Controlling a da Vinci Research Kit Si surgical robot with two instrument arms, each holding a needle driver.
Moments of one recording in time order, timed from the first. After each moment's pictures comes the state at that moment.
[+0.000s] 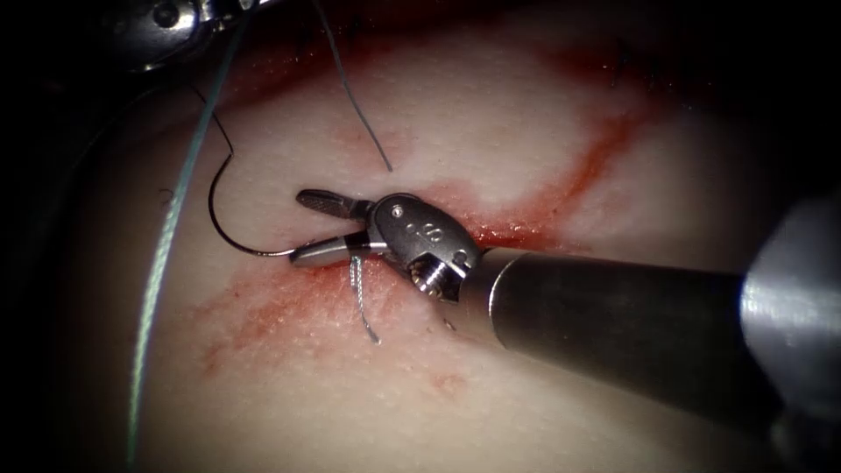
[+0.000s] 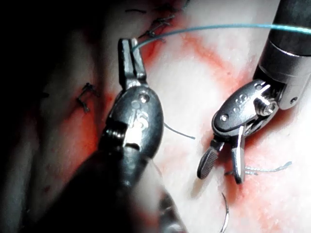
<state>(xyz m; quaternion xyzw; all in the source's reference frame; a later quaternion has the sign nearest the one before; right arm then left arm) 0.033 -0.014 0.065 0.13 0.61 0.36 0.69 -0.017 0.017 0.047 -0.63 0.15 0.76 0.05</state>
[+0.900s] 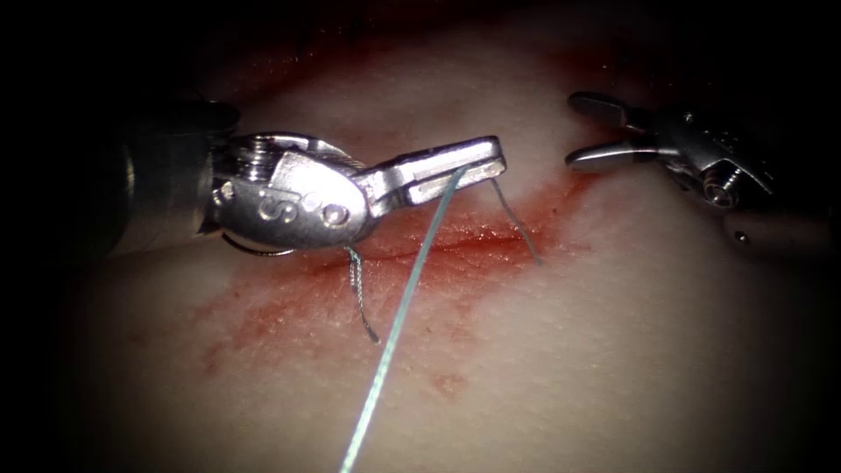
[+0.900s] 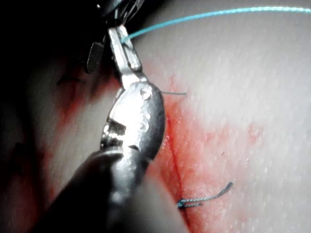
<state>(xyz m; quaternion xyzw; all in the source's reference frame) 0.010 -0.005 0.059 0.05 0.59 0.38 0.71 -0.029 0.005 0.049 -0.72 0.12 0.68 -0.01</state>
